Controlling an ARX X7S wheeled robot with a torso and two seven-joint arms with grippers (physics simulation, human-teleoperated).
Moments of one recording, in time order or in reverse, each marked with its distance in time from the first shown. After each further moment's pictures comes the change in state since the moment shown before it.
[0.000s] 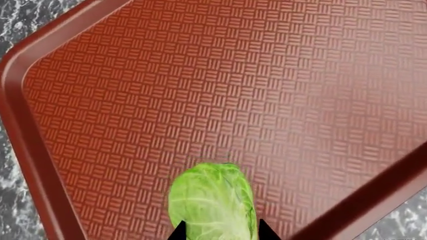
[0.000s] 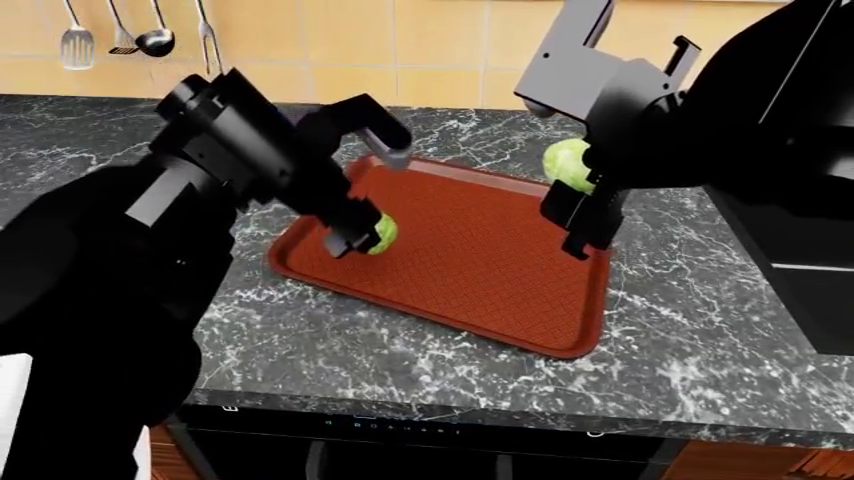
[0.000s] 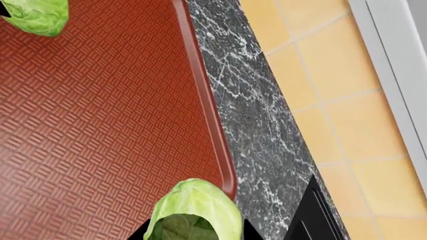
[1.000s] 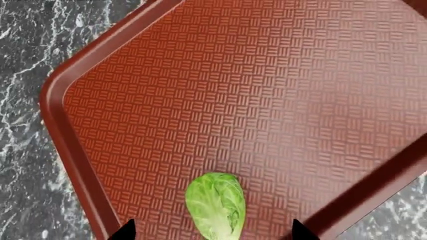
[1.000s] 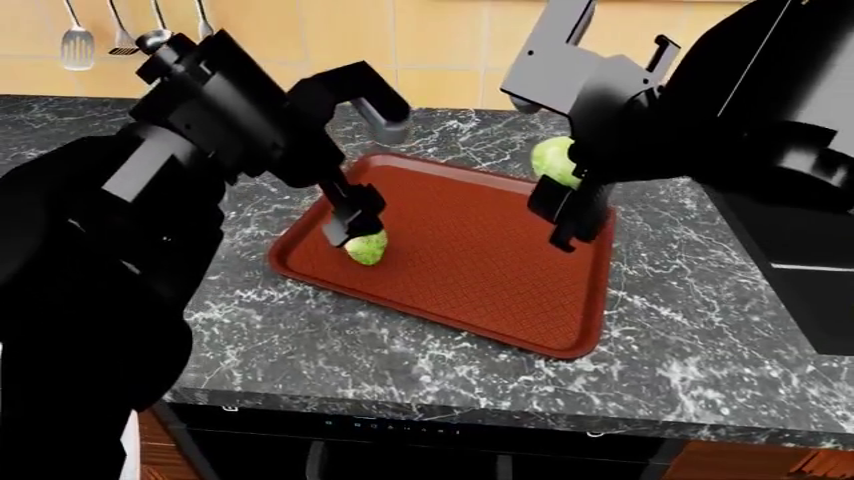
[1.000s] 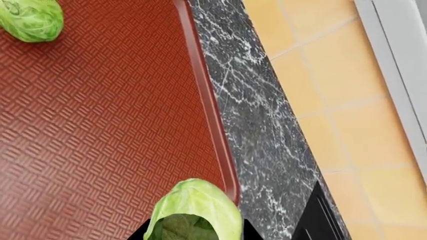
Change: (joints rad) left arm -0.064 0.000 -0.011 0.001 0.066 0.012 0.048; right arm -0.016 -0.051 -0.019 0.074 -0.049 -0.034 -0.057
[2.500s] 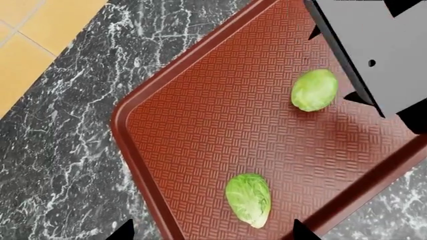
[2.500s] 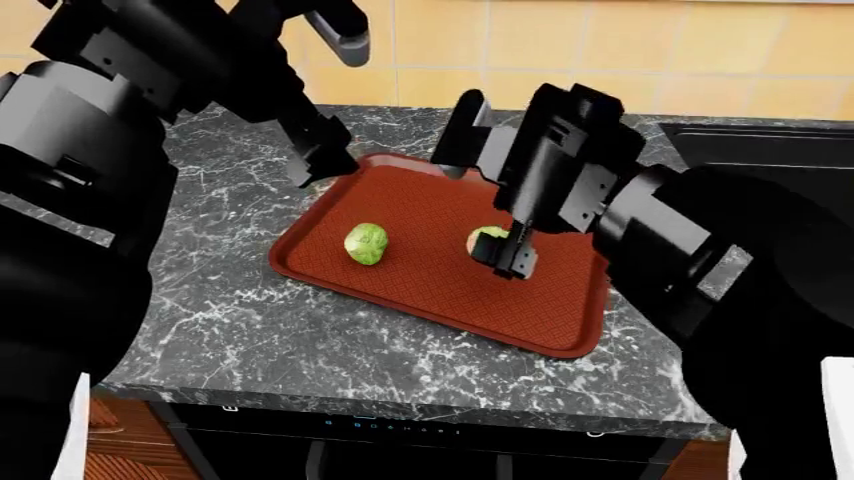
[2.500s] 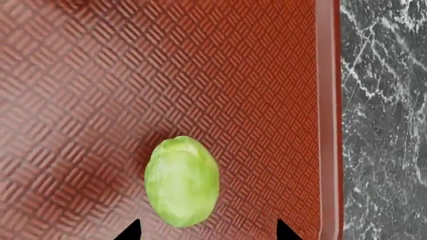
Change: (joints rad) left arm -0.108 -0.053 -0.361 -0.001 0.394 0.031 0.146; right arm -0.345 -0.493 0.054 0.835 -0.809 -0.222 -0.834
